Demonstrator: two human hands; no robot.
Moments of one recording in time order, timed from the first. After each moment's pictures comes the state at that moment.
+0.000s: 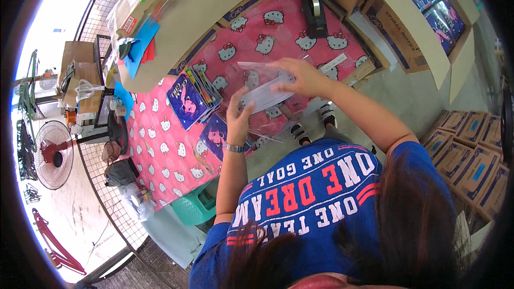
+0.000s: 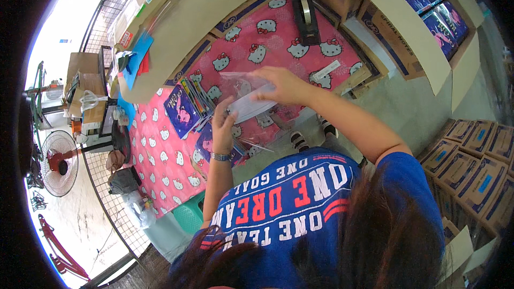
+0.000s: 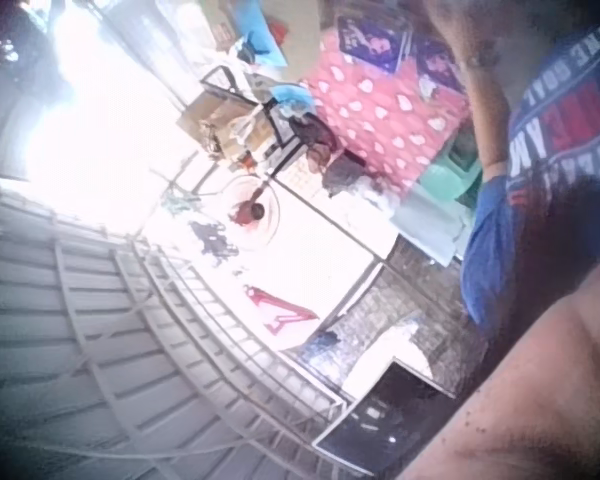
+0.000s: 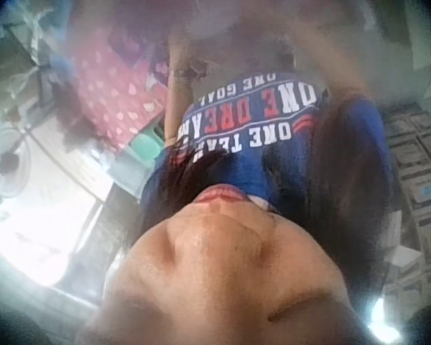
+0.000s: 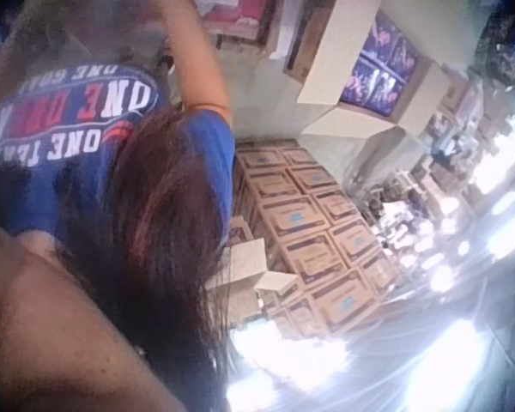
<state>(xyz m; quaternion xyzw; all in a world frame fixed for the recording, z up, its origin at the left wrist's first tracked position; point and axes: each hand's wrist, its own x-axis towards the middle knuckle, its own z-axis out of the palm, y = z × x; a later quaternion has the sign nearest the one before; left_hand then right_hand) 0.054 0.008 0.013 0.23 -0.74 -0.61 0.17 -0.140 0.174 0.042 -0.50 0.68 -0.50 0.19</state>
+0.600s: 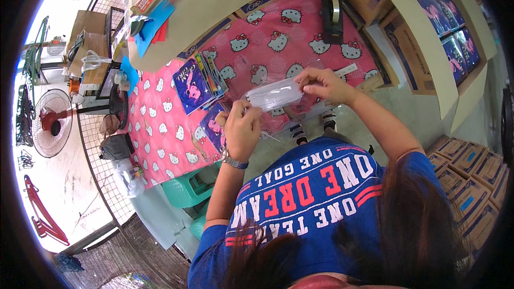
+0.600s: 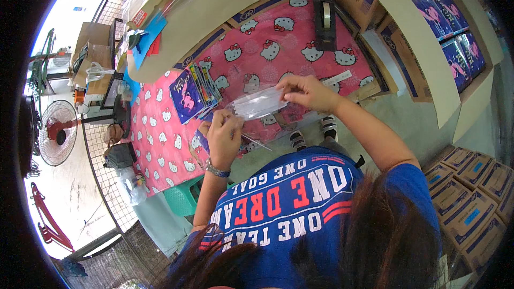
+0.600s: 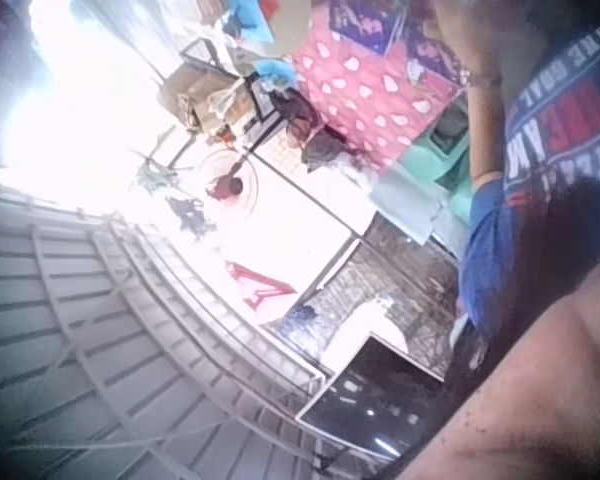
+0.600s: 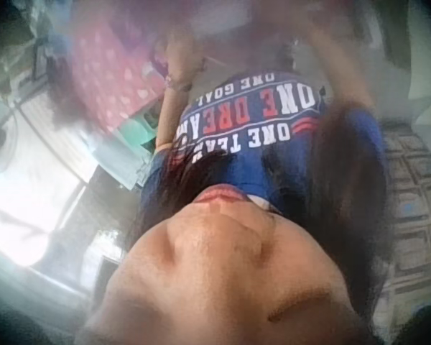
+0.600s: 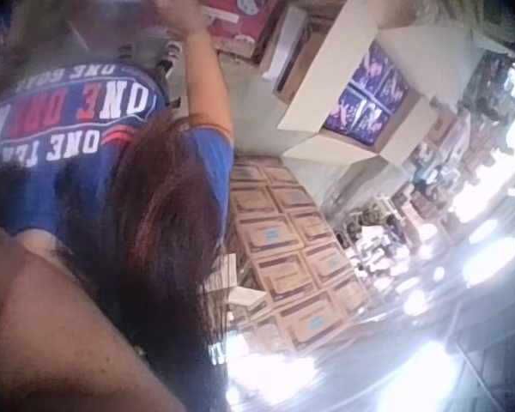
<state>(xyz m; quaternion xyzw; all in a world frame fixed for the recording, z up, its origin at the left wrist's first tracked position) 0.066 0.052 0.095 0.22 -0.96 -0.13 0.10 -0.165 0.211 0.033 -0.47 0.56 -0.55 0.41</state>
